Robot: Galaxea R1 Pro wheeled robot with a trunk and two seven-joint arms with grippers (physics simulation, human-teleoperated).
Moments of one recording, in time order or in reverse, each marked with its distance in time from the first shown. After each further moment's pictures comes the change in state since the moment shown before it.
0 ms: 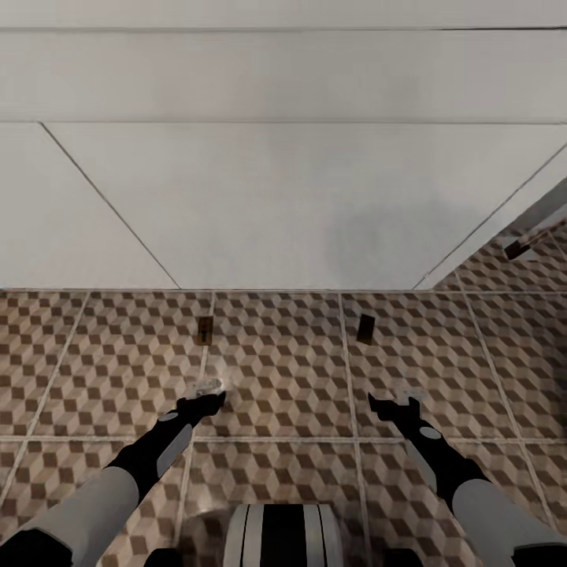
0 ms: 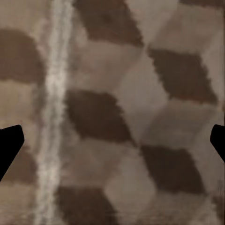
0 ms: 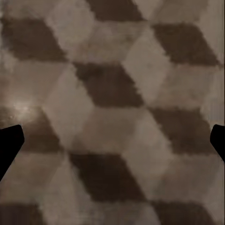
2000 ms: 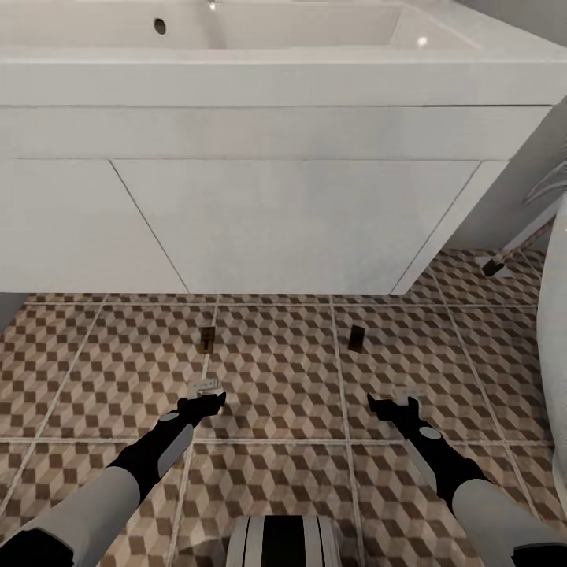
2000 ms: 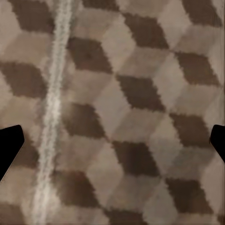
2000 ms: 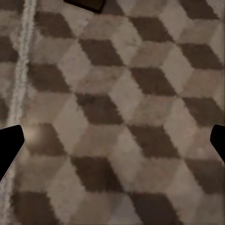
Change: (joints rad) left arm 0.000 -0.004 0.000 -0.002 0.000 0.001 0.006; right arm 0.000 0.000 0.001 0.000 0.006 -0.003 0.010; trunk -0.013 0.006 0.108
